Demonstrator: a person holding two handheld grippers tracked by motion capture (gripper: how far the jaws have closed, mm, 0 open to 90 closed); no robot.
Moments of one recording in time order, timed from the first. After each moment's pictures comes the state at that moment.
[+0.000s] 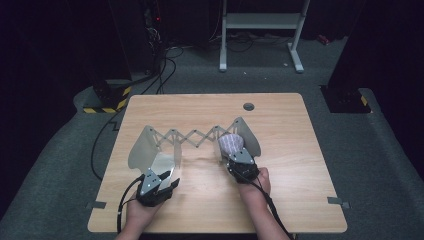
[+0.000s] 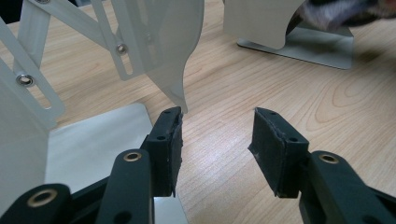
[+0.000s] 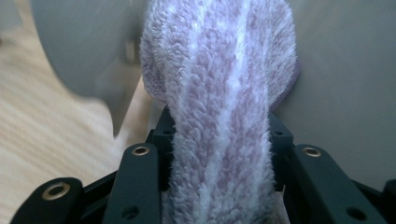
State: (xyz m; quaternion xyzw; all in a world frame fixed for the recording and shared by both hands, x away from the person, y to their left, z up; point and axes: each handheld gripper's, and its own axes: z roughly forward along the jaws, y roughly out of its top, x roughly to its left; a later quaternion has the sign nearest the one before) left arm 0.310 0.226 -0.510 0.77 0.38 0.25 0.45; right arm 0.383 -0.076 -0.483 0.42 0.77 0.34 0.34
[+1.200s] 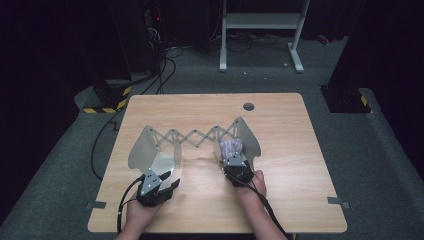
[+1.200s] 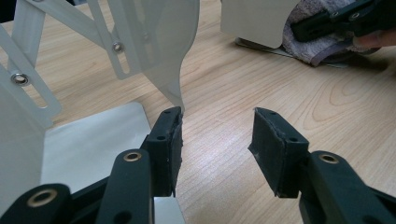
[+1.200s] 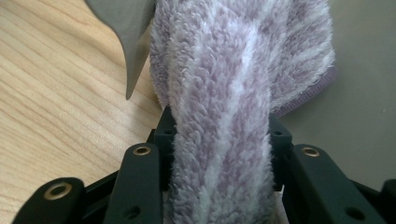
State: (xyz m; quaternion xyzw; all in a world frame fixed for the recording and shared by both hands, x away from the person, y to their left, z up) left arm 0.310 0.225 -0.510 0.77 0.38 0.25 0.45; right arm 0.386 -0.064 -0.513 0.41 0.80 0.29 0.33
